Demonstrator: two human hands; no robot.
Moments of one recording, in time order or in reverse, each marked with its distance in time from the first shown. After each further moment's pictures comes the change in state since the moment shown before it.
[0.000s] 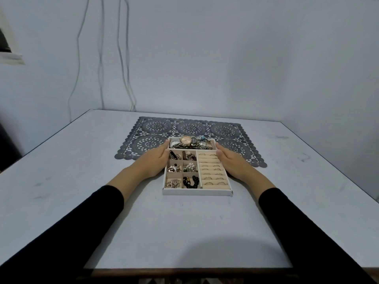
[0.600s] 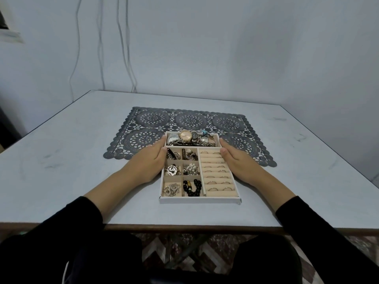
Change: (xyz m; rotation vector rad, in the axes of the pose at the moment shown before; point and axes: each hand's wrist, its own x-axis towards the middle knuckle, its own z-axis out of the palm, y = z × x) left_hand -0.090 0.010 0.009 -0.022 0.043 0.068; right_hand -0.078 -0.001 0.010 -0.024 -0.025 -0.052
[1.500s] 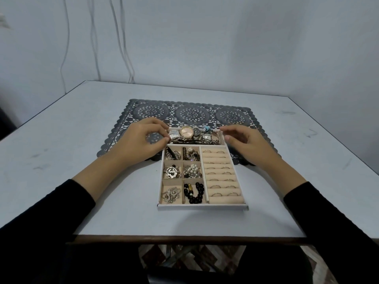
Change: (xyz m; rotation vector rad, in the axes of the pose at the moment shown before) left_hand 0.040 -0.029 -0.020 -0.095 0.256 0.350; right_hand 0.035 0.016 -0.018 0.337 0.132 -0.116
